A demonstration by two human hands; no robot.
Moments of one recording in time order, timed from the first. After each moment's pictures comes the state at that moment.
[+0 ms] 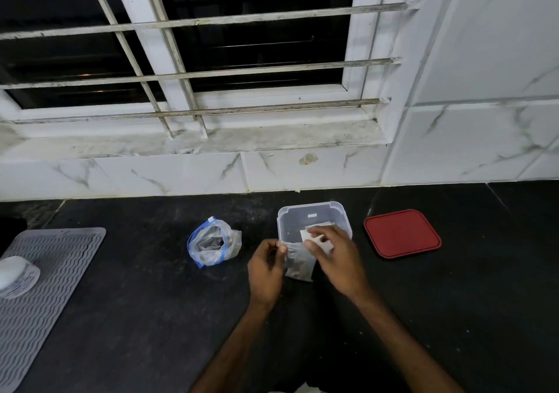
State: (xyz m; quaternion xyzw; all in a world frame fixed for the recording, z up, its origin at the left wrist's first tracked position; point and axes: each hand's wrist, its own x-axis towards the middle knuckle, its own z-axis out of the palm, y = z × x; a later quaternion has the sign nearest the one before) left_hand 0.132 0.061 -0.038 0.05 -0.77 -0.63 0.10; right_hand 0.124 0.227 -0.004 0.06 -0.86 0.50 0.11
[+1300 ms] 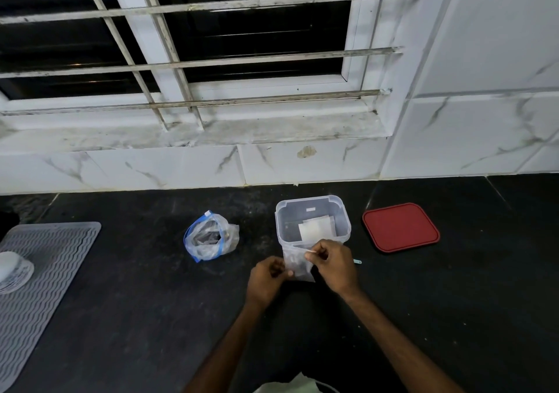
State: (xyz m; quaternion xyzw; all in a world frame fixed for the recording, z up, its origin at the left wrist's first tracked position) left_hand 0.128 0.044 -0.089 0.06 -0.84 -0.52 -0.13; right_hand 0.119 0.224 -0.048 -0.04 -0.88 0.47 0.02
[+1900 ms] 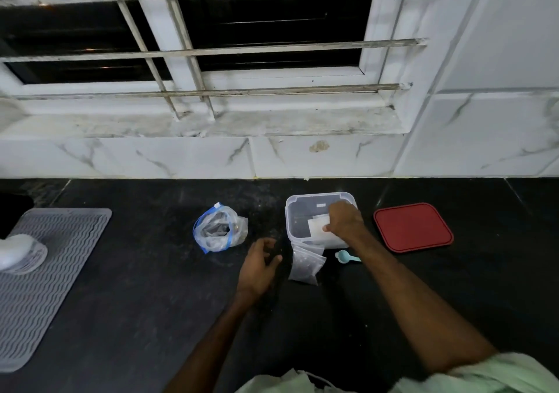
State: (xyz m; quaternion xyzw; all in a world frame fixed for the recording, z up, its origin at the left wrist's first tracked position) left_hand 0.119 0.014 -0.083 0.07 -0.87 -0.48 -0.07; right_hand 0.015 0.235 -0.030 0.02 -0.99 0.05 -0.14
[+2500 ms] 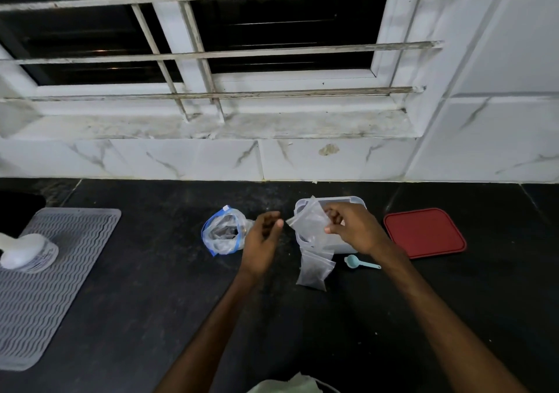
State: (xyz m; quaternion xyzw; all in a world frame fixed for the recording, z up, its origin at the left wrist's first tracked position) left_hand 0.095 0.016 -0.016 0.08 -0.75 -0.65 0.01; right_hand 0.056 0.234 0.026 0.12 -0.94 0.32 -0.07
